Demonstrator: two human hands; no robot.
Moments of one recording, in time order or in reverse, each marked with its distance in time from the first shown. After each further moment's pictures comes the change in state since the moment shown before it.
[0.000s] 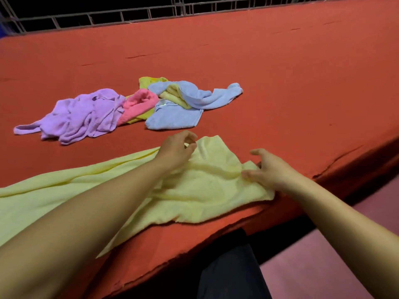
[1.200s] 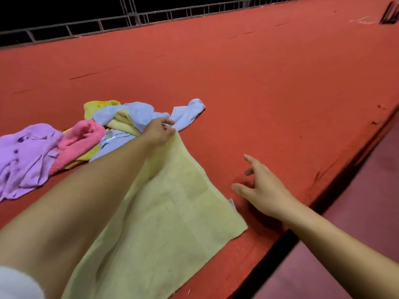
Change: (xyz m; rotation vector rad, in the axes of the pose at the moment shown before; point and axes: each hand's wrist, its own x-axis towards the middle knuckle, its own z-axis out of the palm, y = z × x) left_hand 0.224 0.017 0.049 -0.089 -0.049 0.015; right_hand 0.046 0.042 -0.041 0.069 0.209 -0.009
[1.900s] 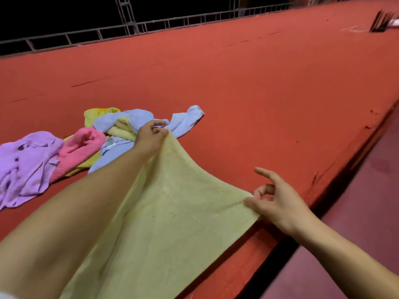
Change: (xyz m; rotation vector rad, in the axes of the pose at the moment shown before) left_hand -0.013 -0.011 -0.008 -0.296 0.175 0.030; right_hand -0.038 0.001 -0.010 0.514 0.027 0.099
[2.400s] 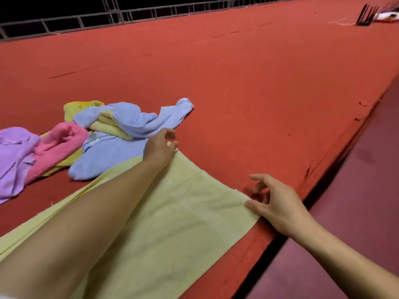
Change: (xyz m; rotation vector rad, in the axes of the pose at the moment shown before) left_hand -0.018 -0.022 0.059 0.296 -0.066 0.090; right_hand 0.010 0.033 -0.012 -0.579 0.075 -0.083
